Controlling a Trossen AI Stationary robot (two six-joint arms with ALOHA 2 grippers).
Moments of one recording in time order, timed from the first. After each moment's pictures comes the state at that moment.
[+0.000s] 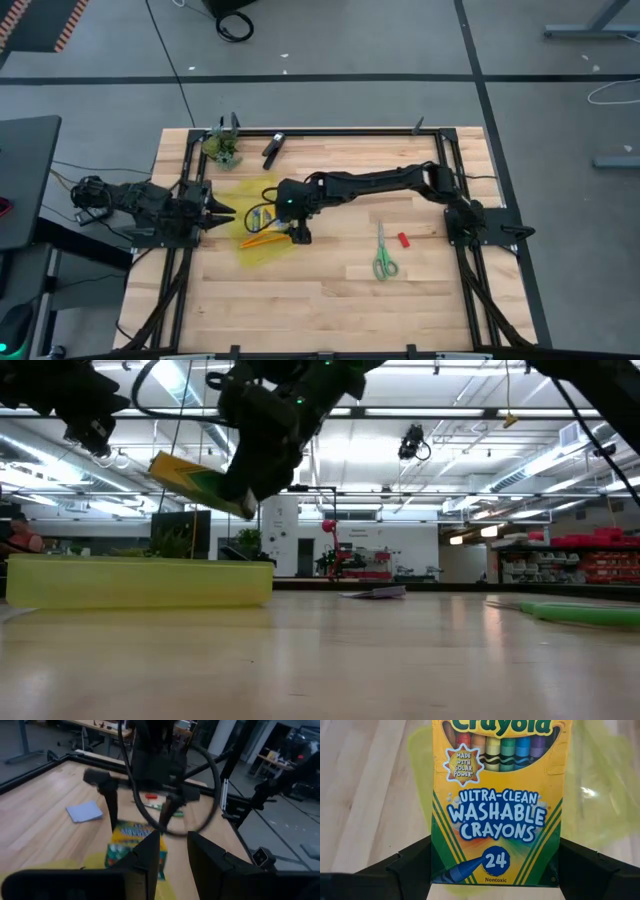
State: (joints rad) left arm -0.30 0.11 0.37 -0.42 -0.28 -0.33; right arm -0.01 2.19 1.92 -0.66 -0.10 -0.07
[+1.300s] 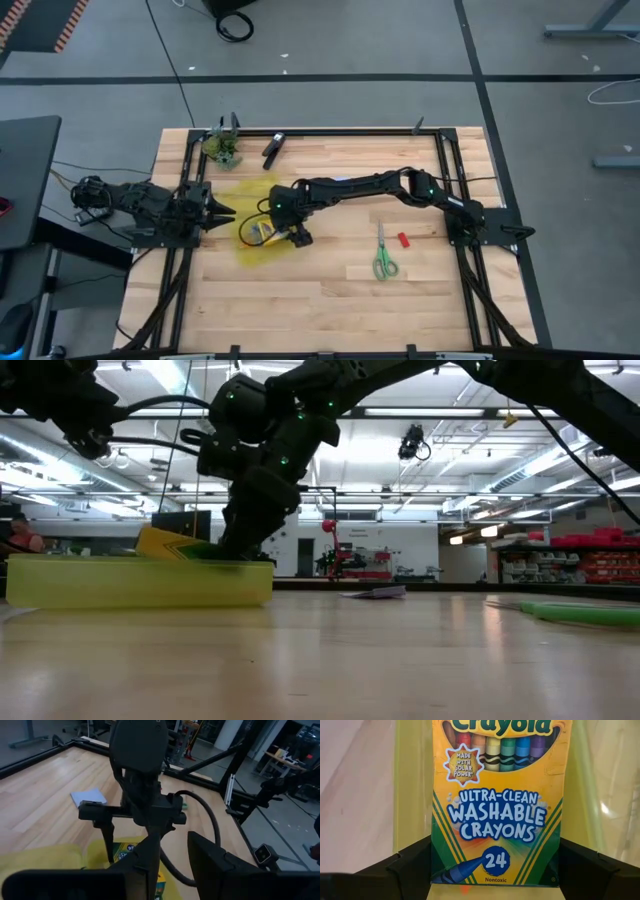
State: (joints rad) left arm -0.30 0.11 0.37 -0.47 -0.29 -0.39; right arm -0.04 2.40 2.05 -0.70 -0.17 -0.37
